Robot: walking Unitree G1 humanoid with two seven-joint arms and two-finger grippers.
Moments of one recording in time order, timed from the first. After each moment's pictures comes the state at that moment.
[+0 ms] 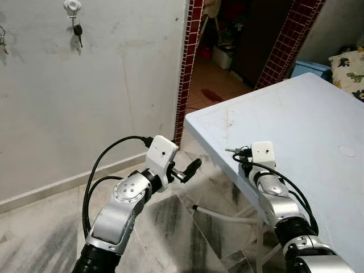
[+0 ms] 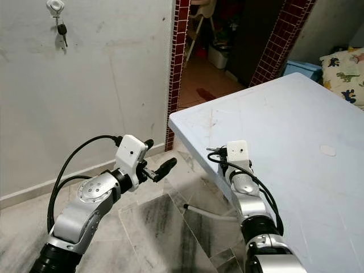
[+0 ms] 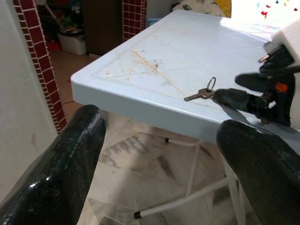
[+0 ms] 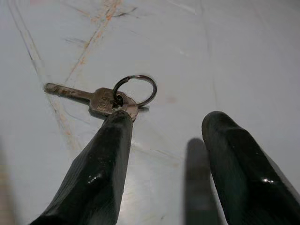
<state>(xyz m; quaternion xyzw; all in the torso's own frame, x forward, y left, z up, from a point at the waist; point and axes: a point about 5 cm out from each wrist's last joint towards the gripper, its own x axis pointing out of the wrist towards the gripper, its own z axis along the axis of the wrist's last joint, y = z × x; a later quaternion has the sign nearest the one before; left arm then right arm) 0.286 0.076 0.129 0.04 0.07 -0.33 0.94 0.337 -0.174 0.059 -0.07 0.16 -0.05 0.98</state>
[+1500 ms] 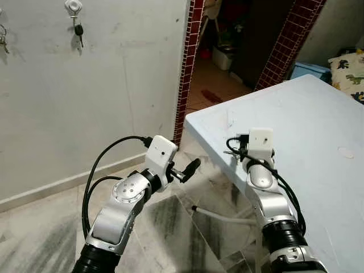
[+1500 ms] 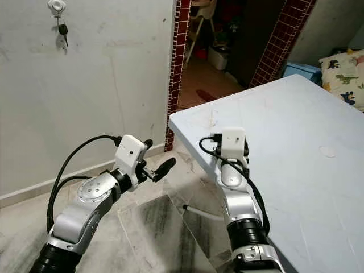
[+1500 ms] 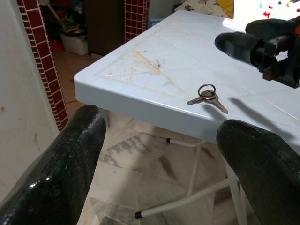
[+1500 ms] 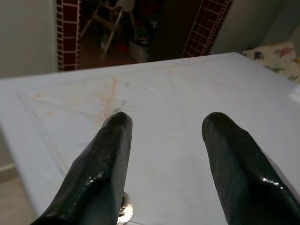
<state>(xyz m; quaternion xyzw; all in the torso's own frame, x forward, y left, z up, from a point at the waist) 0.287 0.078 0.129 0.04 0.07 -0.33 0.94 0.341 -0.148 0.116 -0.06 0.05 -0.11 0.99</state>
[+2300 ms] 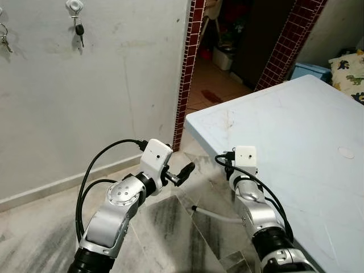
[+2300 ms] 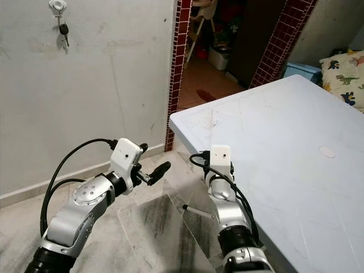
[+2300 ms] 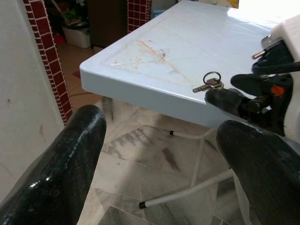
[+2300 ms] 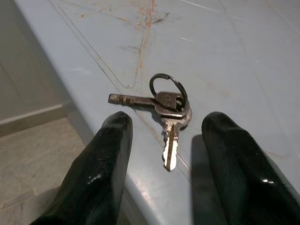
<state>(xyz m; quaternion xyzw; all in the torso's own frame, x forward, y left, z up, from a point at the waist) 0.282 0.087 0.126 0.05 0.08 -0.33 0.94 0.332 -0.132 0.057 -0.04 0.15 -0.06 0.99</state>
